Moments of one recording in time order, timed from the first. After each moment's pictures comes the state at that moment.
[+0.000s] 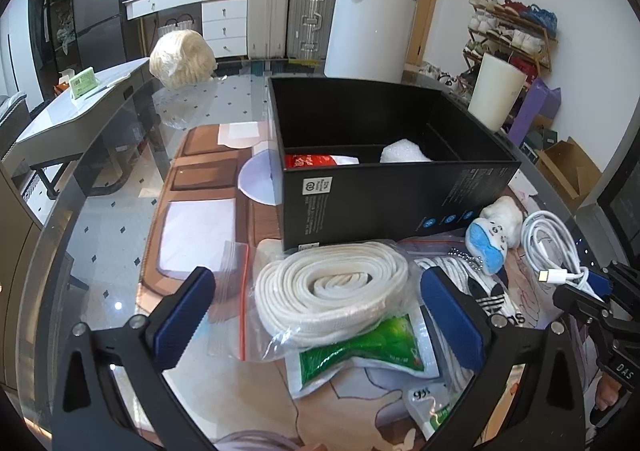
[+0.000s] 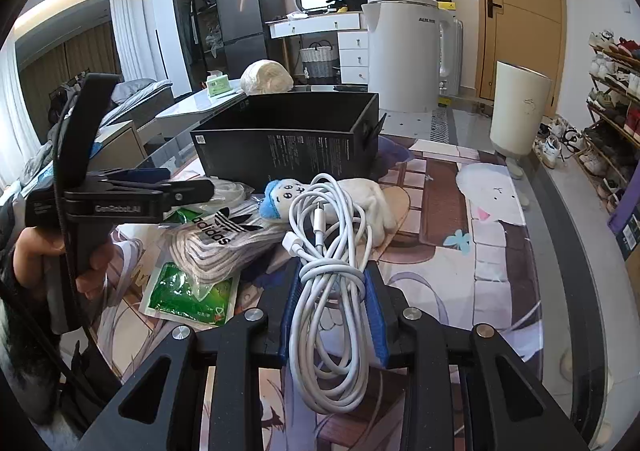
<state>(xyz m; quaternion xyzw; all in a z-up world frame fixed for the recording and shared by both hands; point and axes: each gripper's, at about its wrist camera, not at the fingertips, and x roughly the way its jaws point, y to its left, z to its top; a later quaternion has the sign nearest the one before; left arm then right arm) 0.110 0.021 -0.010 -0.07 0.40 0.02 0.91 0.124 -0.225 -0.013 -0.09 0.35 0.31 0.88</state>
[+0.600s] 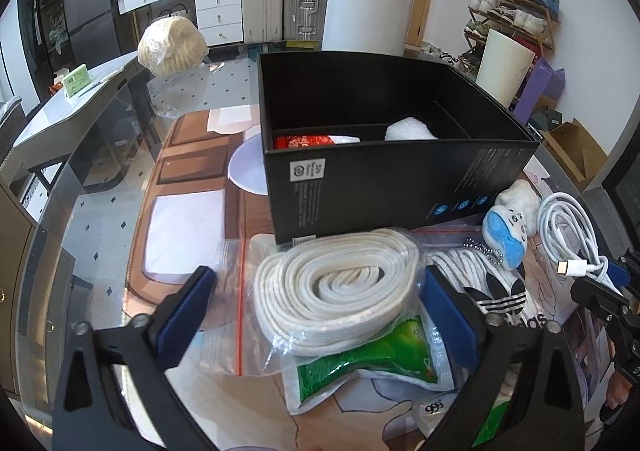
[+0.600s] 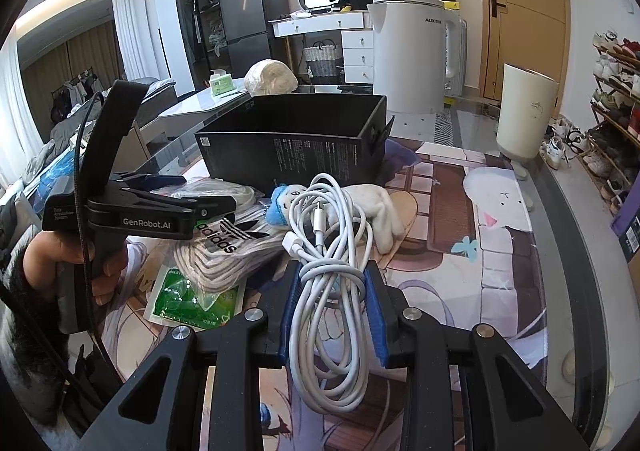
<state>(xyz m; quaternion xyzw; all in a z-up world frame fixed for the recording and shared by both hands) 0.126 0.019 -0.020 -0.05 0.43 0.01 0.90 0.129 -0.220 -0.013 -0.09 0.35 0.31 0.88</state>
